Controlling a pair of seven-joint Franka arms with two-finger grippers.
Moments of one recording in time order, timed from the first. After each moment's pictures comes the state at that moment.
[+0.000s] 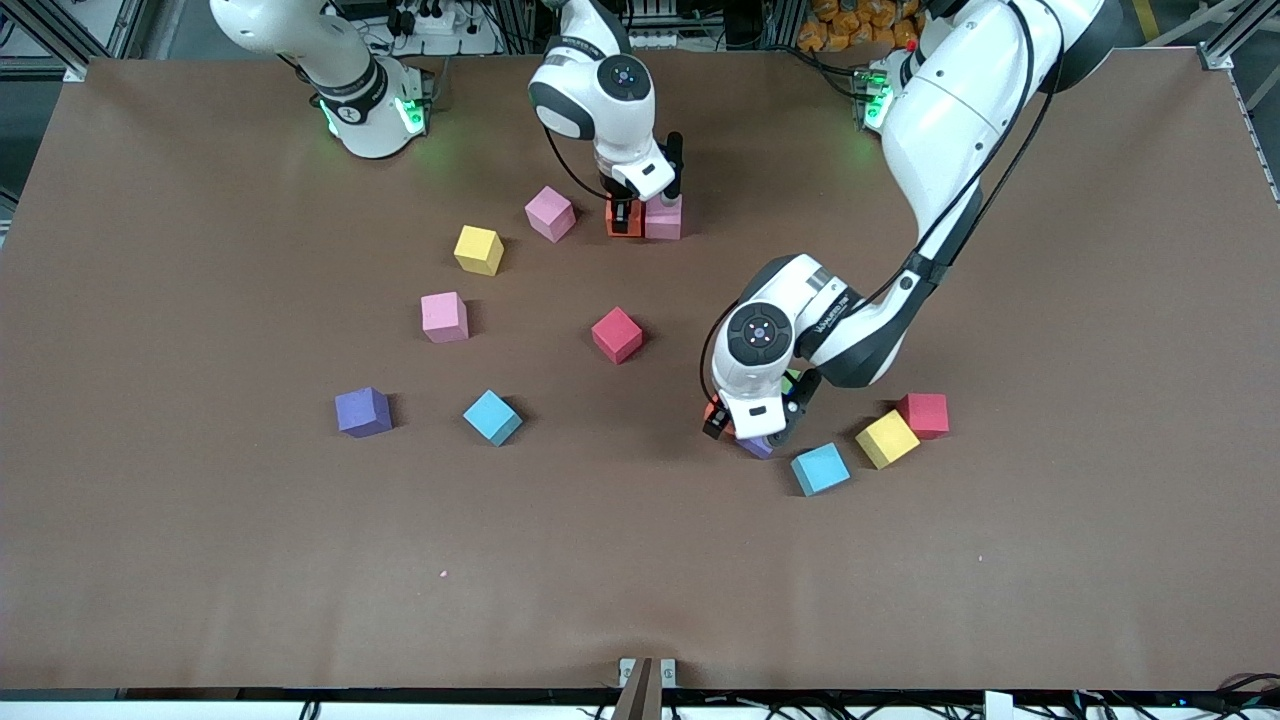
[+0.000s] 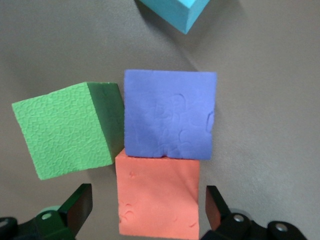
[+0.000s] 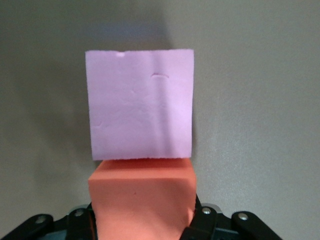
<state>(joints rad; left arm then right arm) -0.29 0.80 -0.38 -1.49 0.31 2.16 -1.77 1.12 0.39 0.00 -2.20 0.02 2.52 -0.40</state>
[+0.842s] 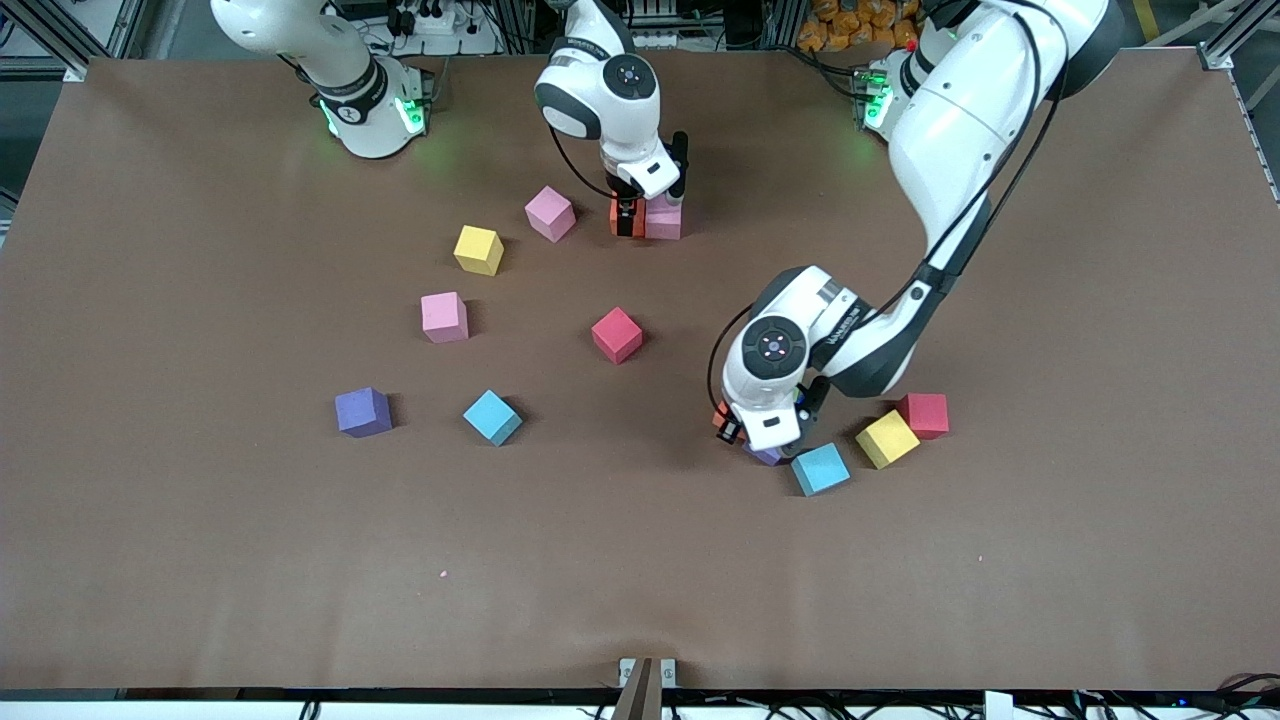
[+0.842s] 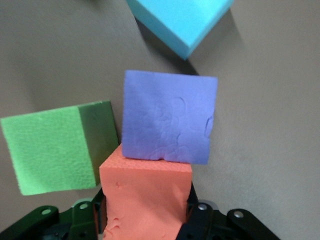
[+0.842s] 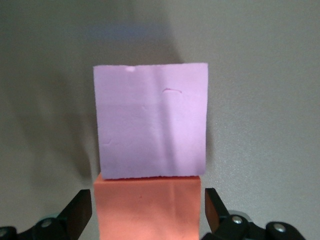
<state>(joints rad) -0.26 0.79 -0.38 -1.49 0.31 2.17 -1.82 1.14 0.41 0.00 -2.18 0.02 2.53 -0.36</state>
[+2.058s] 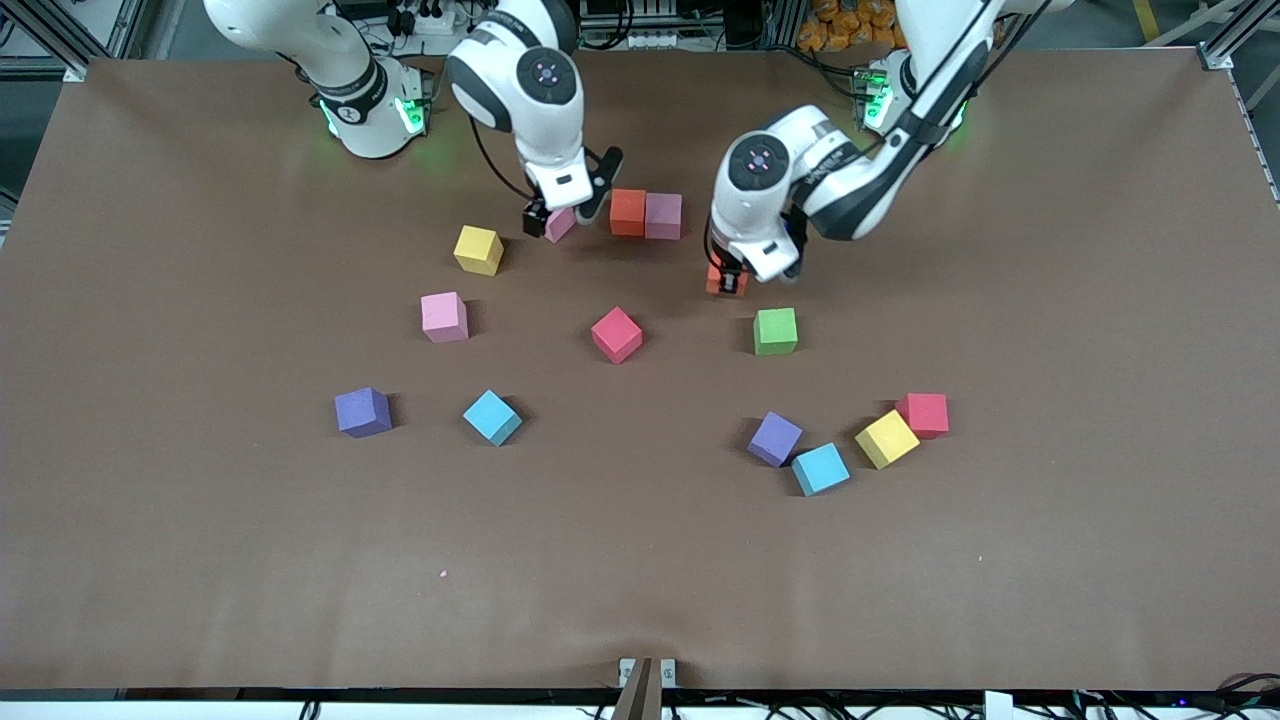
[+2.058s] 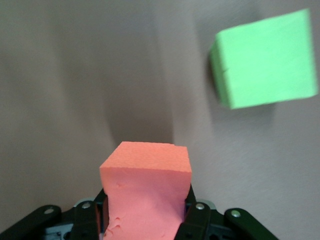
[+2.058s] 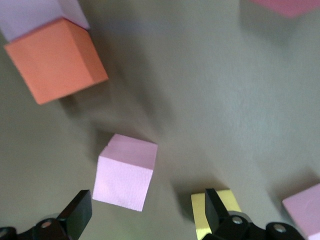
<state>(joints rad) -0.18 0.34 -0.65 -2.22 0.17 2.40 -2.36 0.95 0.08 -0.02 -2.36 0.02 2.24 -0.20</state>
